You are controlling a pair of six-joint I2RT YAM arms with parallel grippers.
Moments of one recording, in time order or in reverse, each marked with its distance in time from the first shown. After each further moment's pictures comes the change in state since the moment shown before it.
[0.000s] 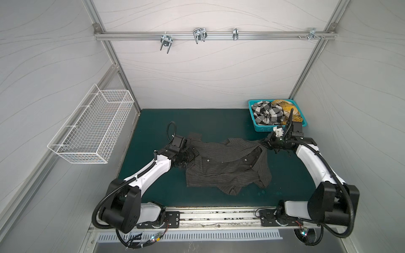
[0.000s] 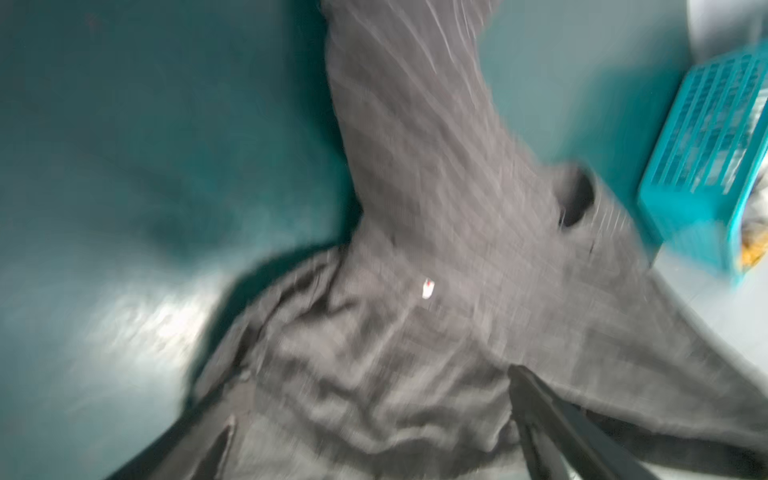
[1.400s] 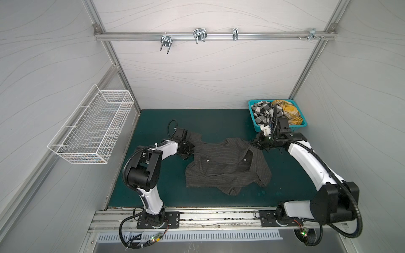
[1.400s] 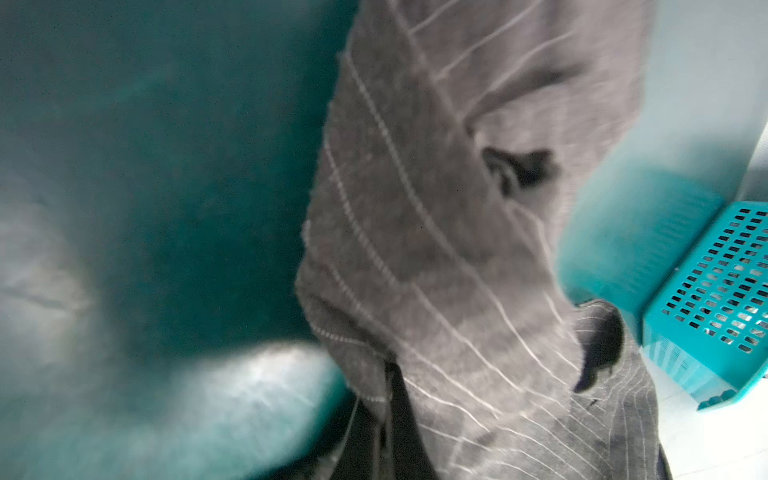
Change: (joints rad) left arm 0.099 0.414 0.233 0.084 0.088 -0.073; right arm 0.211 0.013 0.106 -0.092 0.100 -0.016
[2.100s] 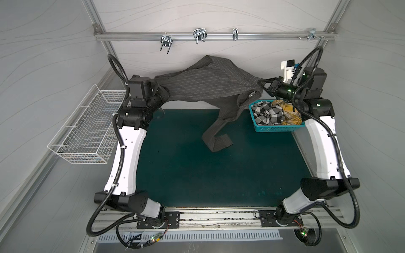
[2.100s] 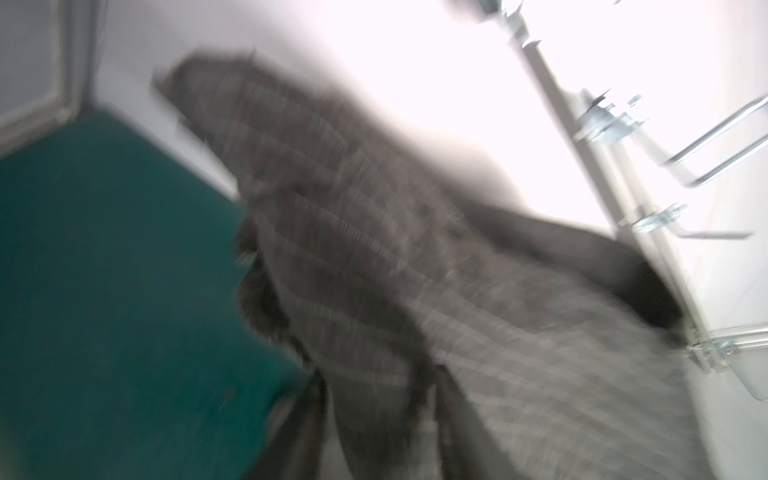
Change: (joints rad) left arm 0.139 -0.374 0.722 -0.386 -0.263 0.260; right arm -0.022 0.197 0.839 0.162 -0.118 0.047
